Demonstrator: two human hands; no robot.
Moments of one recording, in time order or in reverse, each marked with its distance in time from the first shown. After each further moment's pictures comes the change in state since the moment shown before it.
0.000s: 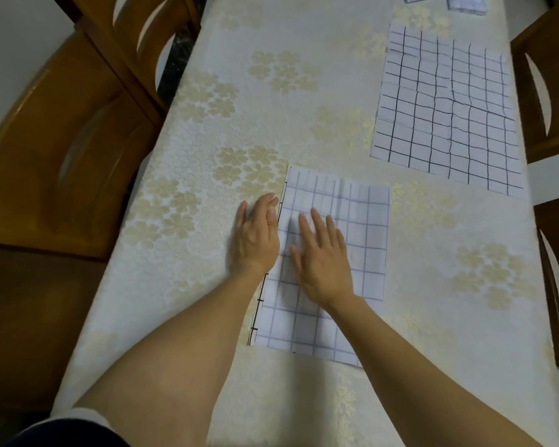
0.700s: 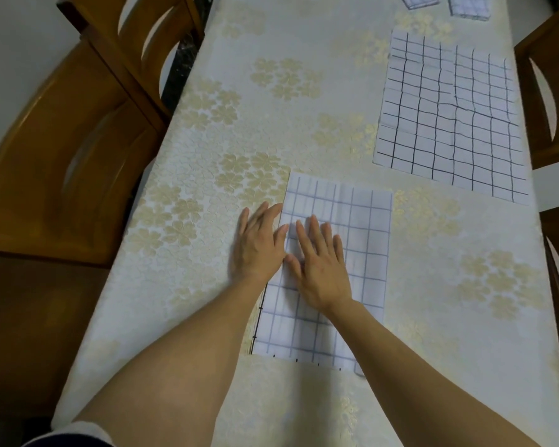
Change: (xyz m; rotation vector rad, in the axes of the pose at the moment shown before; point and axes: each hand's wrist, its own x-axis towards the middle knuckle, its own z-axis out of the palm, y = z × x) left_hand 0.002 -0.006 0.003 0.075 -0.070 0.057; right_hand 0.008 0.008 0.014 -0.018 -0.109 -0.008
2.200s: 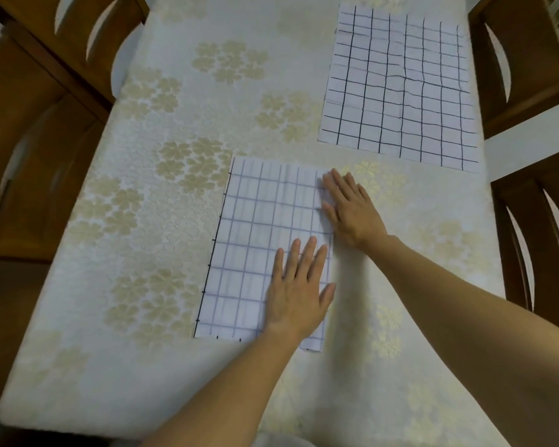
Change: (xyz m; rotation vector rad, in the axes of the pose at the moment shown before) left_hand -0.111 0.122 0.104 0.545 -0.405 0.250; right_hand 0.028 0.176 -0.081 -0.071 -0.001 -0.067
